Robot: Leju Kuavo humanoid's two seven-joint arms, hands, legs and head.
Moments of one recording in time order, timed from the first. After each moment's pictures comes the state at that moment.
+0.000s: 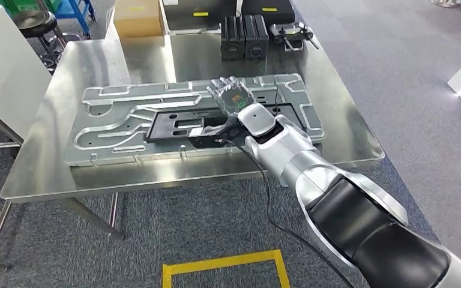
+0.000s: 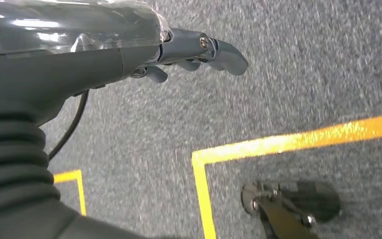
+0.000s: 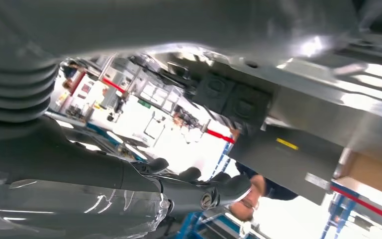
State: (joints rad) left arm -0.09 -0.13 1.06 -0.19 -1.30 0.31 -0.10; right arm -1.21 0.19 0.78 -0.29 1.26 -0.18 0.04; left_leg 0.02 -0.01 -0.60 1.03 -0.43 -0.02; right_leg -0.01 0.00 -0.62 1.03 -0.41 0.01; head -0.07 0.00
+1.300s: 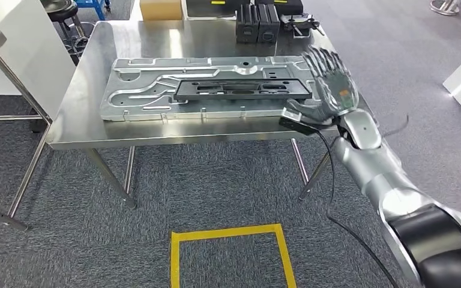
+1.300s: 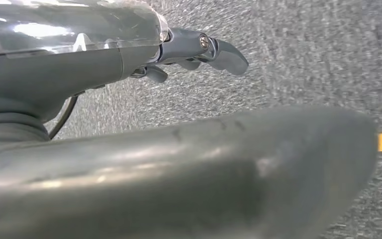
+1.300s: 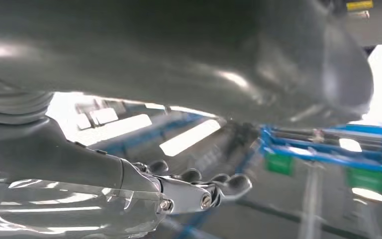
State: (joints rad) left arm -0.09 -0.14 1.07 -0.19 -1.27 0.29 -0.14; right arm -0.90 -0.29 0.42 -0.65 1.04 -0.69 -0.28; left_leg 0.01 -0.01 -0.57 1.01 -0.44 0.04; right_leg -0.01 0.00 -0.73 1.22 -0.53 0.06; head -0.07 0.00
